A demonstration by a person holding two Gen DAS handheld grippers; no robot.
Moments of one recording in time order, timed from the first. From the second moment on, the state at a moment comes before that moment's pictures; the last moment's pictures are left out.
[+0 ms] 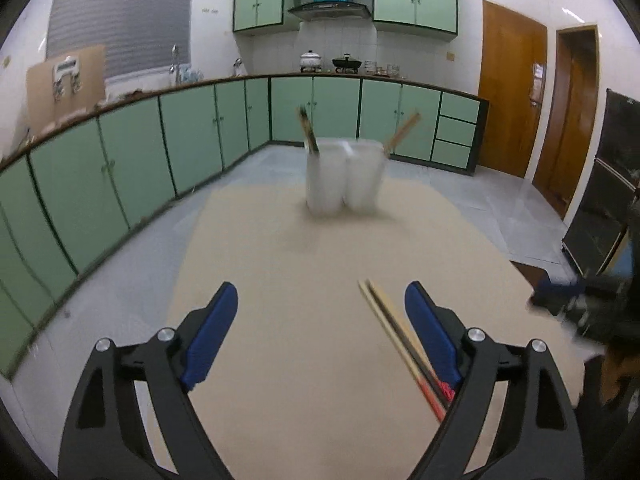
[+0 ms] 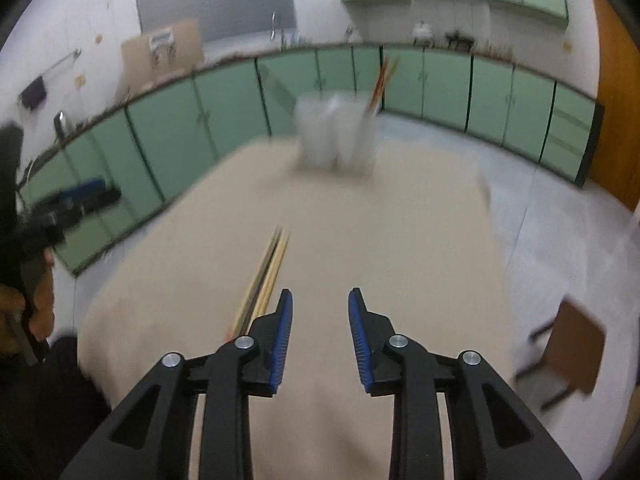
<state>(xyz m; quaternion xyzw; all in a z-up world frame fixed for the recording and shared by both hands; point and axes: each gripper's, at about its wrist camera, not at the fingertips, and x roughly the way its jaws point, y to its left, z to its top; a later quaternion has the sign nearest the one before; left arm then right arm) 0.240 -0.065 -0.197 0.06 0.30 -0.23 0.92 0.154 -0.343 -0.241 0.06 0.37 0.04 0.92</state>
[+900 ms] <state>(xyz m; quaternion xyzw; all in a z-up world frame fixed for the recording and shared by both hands) 0.163 -0.094 -0.285 0.06 0.35 -0.24 0.90 0.116 -0.327 -0.315 0.08 0.38 -0.03 0.92</state>
